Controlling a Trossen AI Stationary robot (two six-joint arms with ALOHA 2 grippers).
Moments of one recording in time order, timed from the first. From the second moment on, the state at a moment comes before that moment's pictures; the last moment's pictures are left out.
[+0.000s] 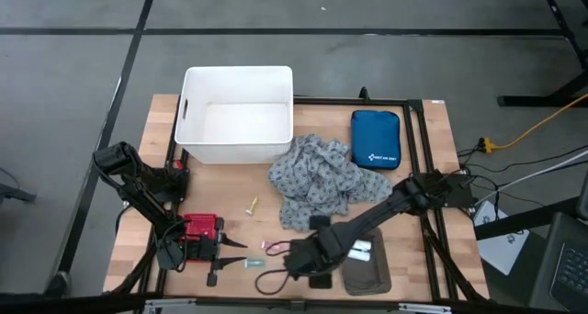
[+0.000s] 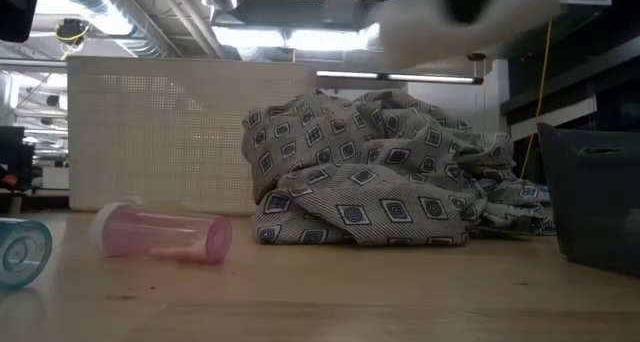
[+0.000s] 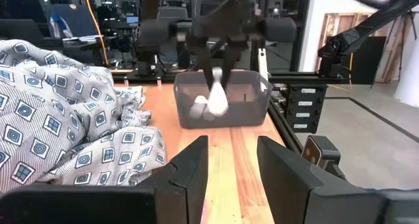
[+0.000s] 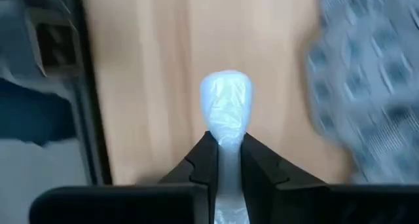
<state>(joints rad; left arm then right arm) -1.00 1.58 0.50 1.01 -1.03 -0.18 0.55 2.33 2.30 -1.46 0.01 0.55</state>
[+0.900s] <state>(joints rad) -1.00 1.58 0.50 0.99 -1.03 -0.21 0.75 2.30 2.33 -1.57 0.11 0.78</state>
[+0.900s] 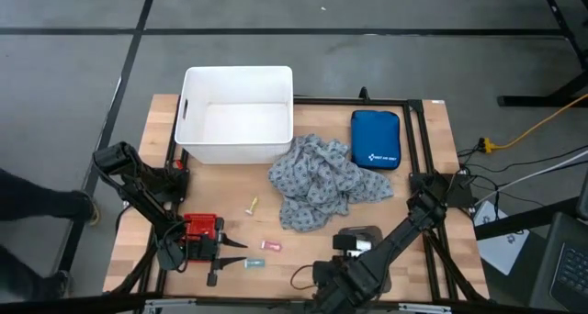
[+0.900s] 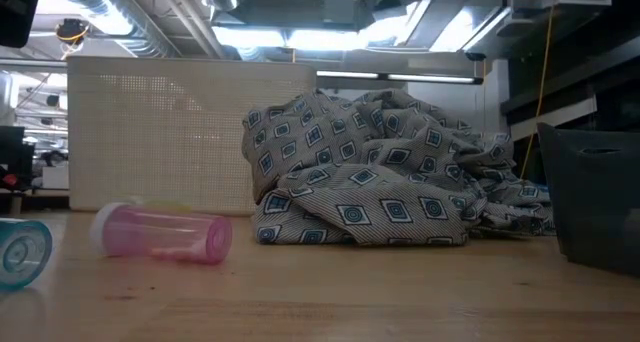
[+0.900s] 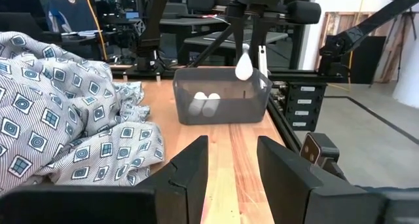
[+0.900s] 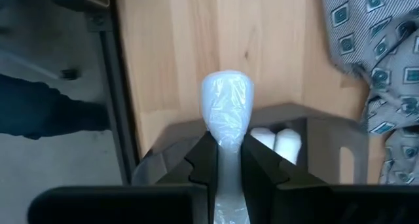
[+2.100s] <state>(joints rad) -0.98 1.58 0.50 0.98 -1.03 -0.22 0.87 2.09 1.74 -1.34 0.10 1.24</state>
